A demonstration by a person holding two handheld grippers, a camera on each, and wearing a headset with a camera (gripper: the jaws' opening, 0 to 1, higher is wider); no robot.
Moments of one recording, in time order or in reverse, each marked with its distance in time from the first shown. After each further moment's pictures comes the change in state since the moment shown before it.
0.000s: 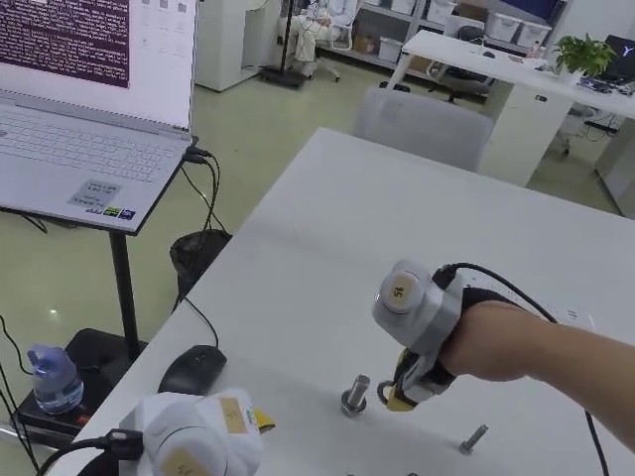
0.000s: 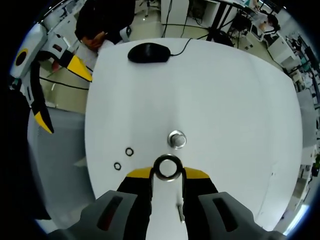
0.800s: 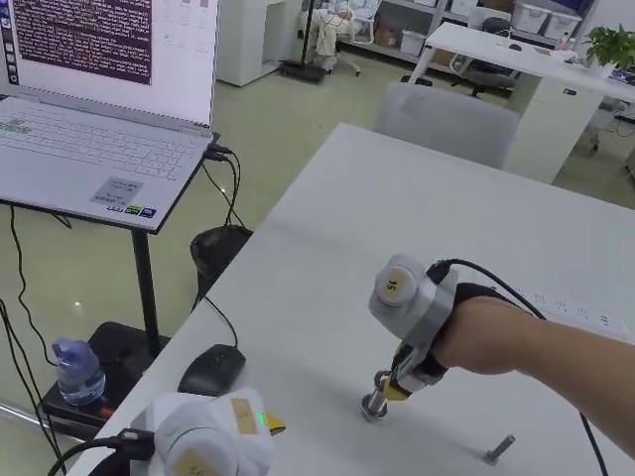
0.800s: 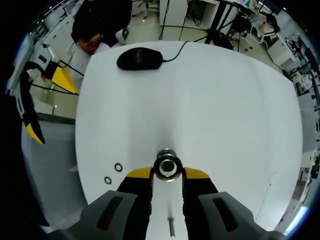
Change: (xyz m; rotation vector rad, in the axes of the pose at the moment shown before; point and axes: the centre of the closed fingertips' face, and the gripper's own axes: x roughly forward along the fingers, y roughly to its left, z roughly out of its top) left arm -0.003 0.008 -0.008 -0.036 0.013 0.004; right arm 0.023 -0.018 0.028 -0.009 -0.010 -0.009
